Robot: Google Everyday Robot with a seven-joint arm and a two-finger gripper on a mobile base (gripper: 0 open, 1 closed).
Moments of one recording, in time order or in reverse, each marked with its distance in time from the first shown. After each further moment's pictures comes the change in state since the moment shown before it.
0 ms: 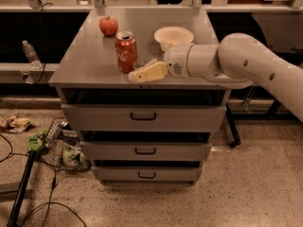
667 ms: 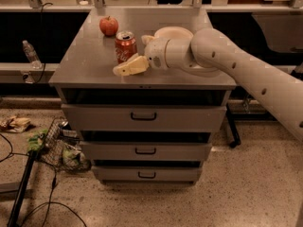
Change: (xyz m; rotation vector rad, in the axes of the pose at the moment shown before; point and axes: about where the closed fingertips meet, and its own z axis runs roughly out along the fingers) arm -0.006 -0.021 0.075 -0.054 -0.027 -0.074
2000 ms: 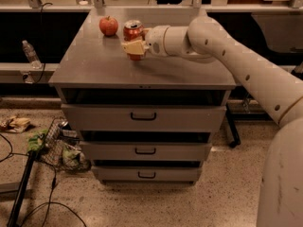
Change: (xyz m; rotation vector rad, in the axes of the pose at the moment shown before) arm -0.012 -0.057 0.027 0.035 -0.012 0.014
